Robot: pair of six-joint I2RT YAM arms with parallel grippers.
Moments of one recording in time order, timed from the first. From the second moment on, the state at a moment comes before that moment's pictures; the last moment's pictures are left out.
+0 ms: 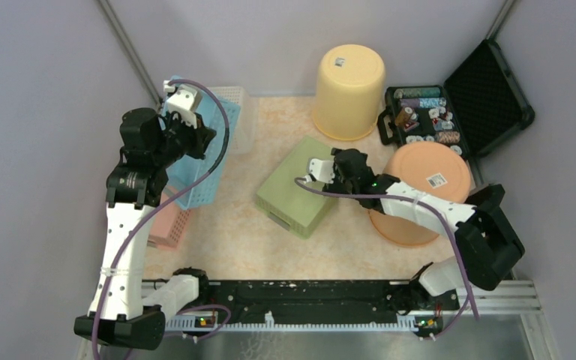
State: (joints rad) left arm -0.08 1.03 1.37 -0.64 0.38 0.13; right arm 0.72 1.45 0.88 -0.15 0.33 -0.91
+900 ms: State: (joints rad) left arm -0.04 1.03 1.37 -0.64 0.44 0.10; right arm 0.61 1.64 1.05 -0.22 0.37 -0.75
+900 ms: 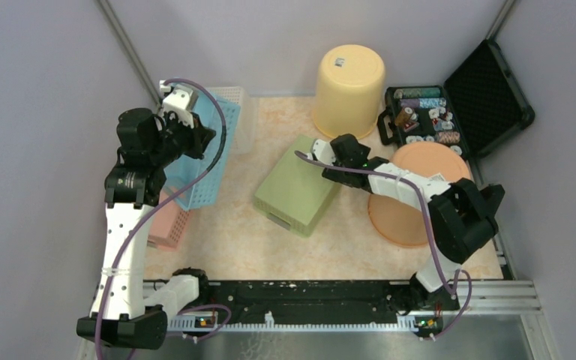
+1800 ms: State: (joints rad) left arm 0.03 1.03 1.35 -0.63 0.52 0.07; right arm 0.65 1.94 1.46 -0.20 0.26 -0.66
